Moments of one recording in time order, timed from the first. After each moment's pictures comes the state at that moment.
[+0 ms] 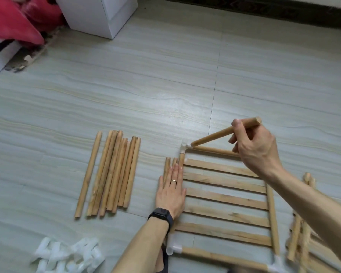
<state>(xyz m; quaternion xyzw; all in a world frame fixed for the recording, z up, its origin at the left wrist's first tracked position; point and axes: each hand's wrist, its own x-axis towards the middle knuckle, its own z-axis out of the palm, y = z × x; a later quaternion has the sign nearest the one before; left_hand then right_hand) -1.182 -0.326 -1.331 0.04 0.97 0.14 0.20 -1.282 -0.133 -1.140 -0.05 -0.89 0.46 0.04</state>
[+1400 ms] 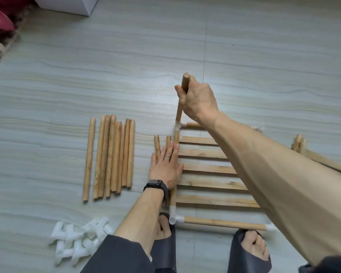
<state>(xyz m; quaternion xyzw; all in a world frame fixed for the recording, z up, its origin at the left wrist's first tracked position) -1.186 -0.348 -1.322 0.07 0.95 0.14 0.26 -1.332 -0.233 -1.153 -0.03 -0.96 0.27 -0.06</state>
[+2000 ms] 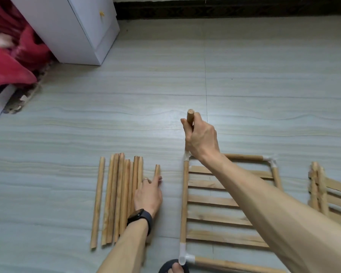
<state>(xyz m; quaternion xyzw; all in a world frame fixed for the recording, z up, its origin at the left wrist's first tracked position) -1.228 -0.416 -1.305 -0.08 0.98 0.13 0.16 -1.339 -0.240 -1.180 -0.02 -0.92 0.39 0.09</state>
